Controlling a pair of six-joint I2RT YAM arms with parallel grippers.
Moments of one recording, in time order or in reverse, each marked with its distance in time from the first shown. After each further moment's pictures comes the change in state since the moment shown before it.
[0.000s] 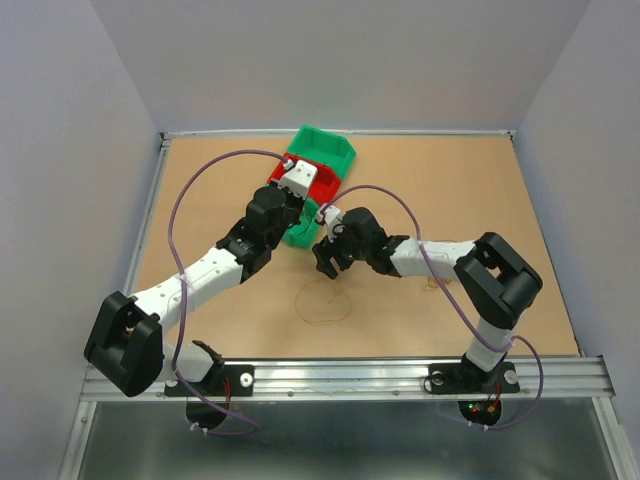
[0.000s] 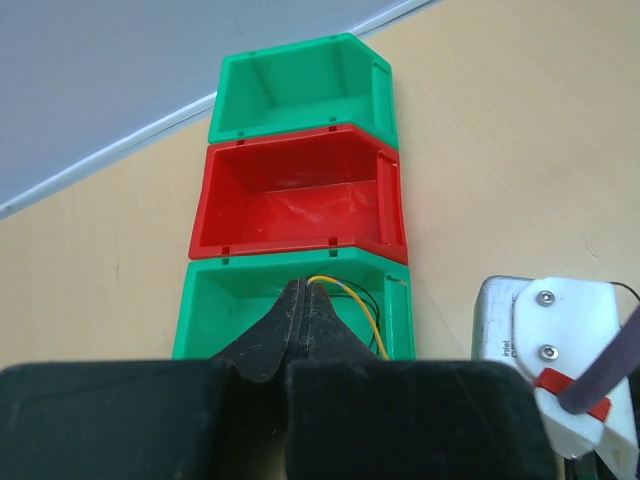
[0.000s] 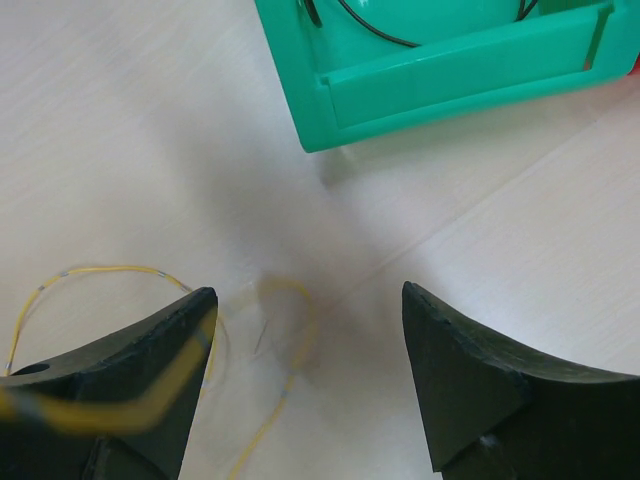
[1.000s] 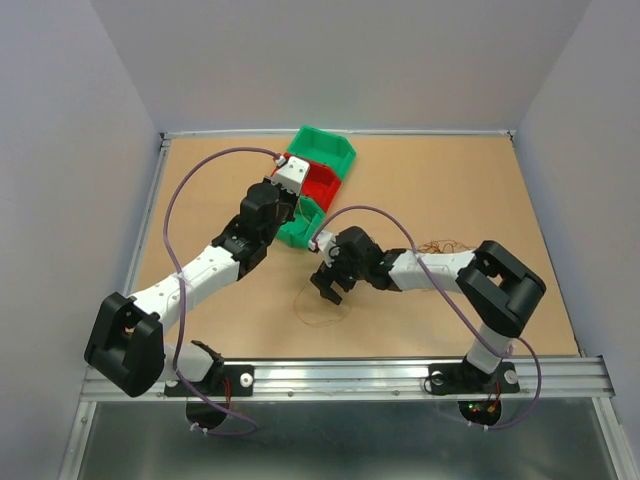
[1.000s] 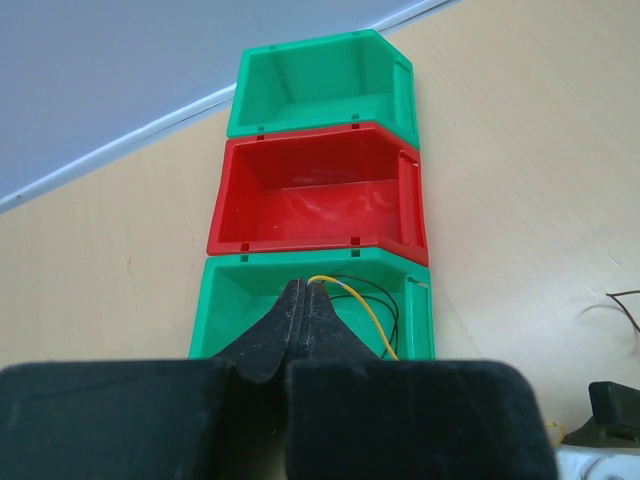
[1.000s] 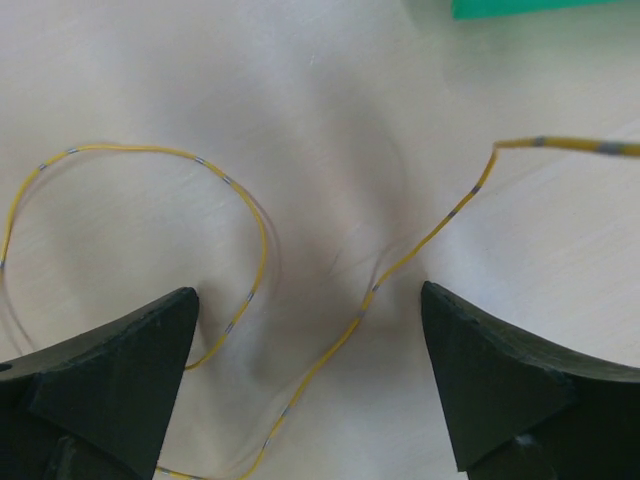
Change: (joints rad) left arm 0.050 0.000 0.000 -0.001 0.026 -0.010; right arm 0.095 -0.058 -0.081 -0.112 0.022 -0.104
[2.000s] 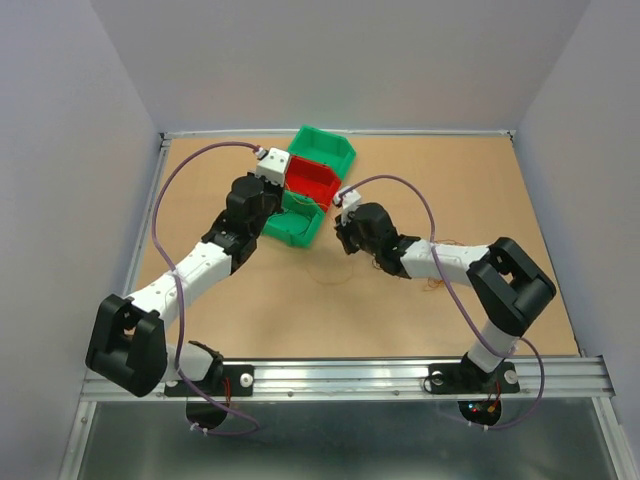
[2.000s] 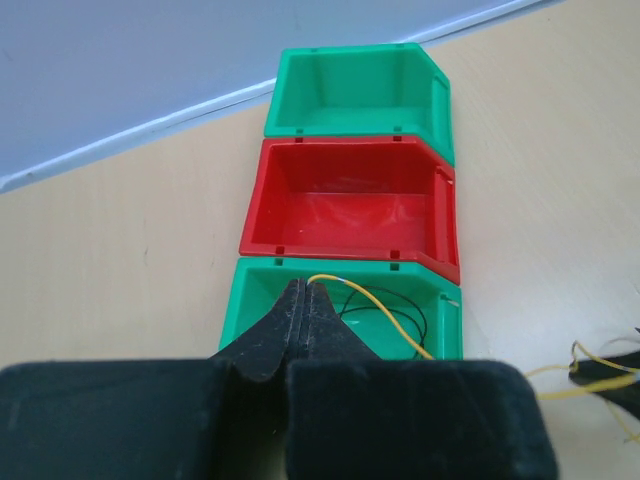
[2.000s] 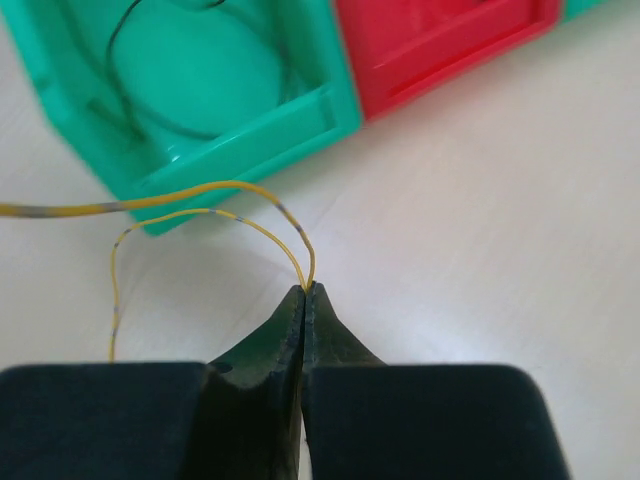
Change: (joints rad) left arm 0.094 0.000 0.000 0.022 0.049 -0.050; right arm -0.098 -0.026 0.018 0.241 0.286 0.154
